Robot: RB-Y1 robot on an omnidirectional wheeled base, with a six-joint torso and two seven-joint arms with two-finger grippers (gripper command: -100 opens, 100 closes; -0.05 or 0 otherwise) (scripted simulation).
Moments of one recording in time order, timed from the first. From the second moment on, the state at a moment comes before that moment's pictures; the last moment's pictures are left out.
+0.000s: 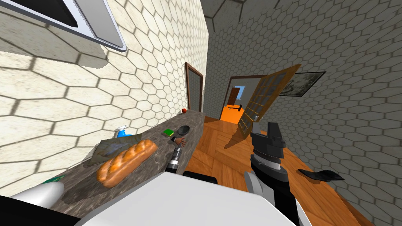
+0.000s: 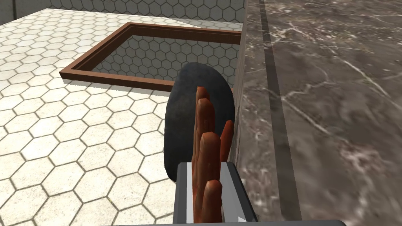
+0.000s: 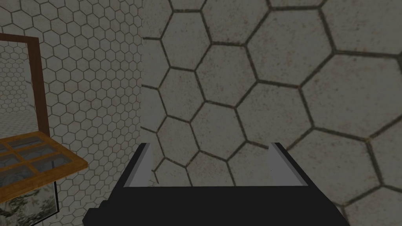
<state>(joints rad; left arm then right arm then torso) 0.18 0.07 -0.05 -0.88 0.06 -1.09 0.07 0.49 -0.01 -0.04 -2.37 0.11 -0.64 0.07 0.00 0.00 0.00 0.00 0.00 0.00</state>
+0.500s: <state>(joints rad) 0.12 0.08 -0.04 -0.87 0.06 -1.03 0.09 0.49 -0.01 -0.04 -2.37 0.11 -0.64 0.07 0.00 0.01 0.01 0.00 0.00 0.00</state>
